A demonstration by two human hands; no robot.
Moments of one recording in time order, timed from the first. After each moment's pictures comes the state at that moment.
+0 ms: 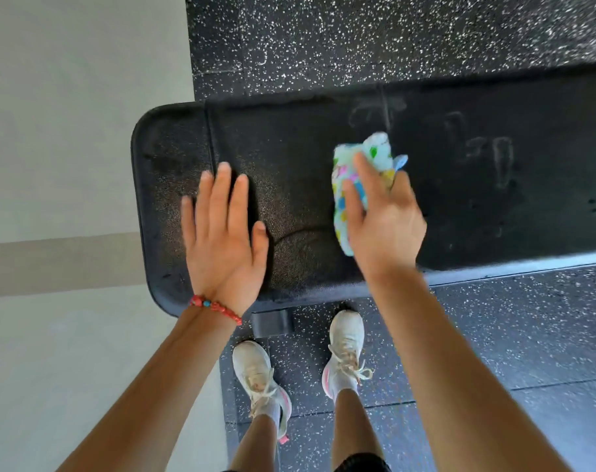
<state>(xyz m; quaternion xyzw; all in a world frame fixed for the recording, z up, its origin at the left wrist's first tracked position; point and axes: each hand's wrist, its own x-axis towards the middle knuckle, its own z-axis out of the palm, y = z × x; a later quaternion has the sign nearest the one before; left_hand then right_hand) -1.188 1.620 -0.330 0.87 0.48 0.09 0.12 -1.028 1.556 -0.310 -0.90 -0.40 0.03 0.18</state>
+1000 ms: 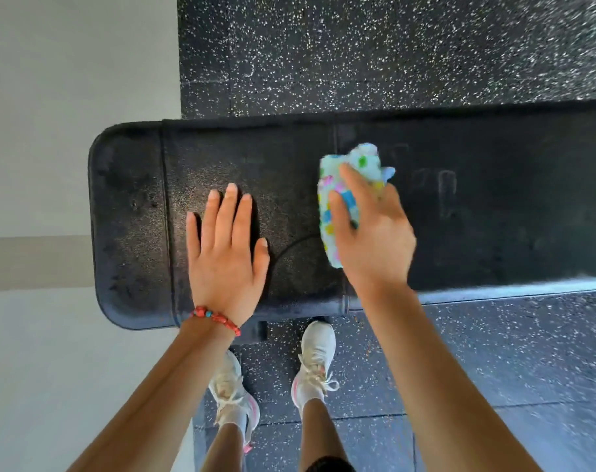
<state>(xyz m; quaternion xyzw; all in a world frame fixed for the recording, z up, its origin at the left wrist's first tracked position) -1.131 1.589 -0.325 0.86 0.49 0.04 0.13 -0.973 1.538 -0.299 -0.88 -0.42 0.06 0.23</state>
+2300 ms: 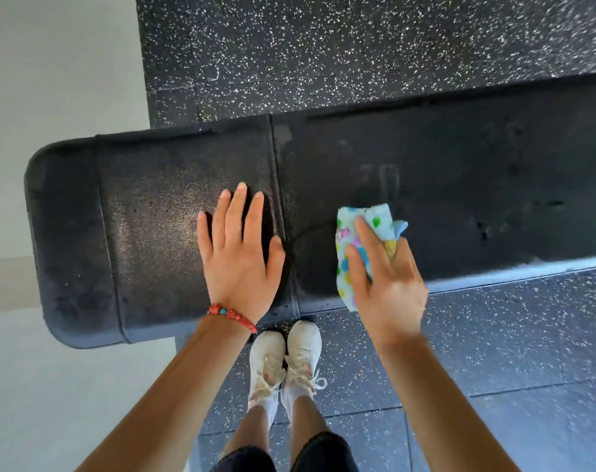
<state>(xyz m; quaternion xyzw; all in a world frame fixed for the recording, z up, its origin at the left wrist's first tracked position) -1.057 1.559 -0.327 0.87 0.47 0.08 0.14 -0.932 1.450 -0.318 -0.88 -0.42 -0.01 0.21</state>
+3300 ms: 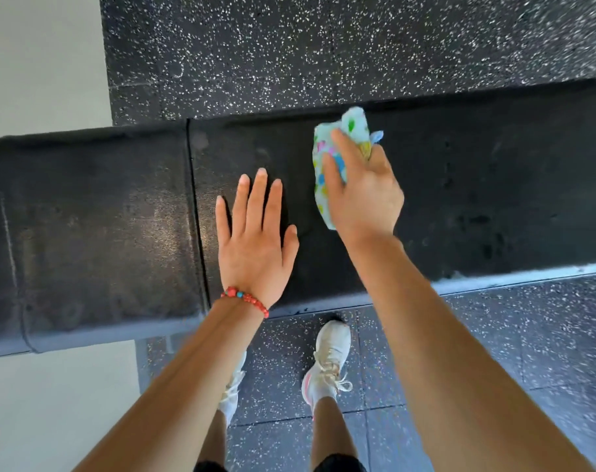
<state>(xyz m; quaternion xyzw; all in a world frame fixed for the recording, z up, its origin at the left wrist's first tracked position) -0.948 1.515 -0.333 0.89 0.44 0.03 0.13 -0.810 1.497 -0.313 -0.89 -0.40 0.05 0.20</state>
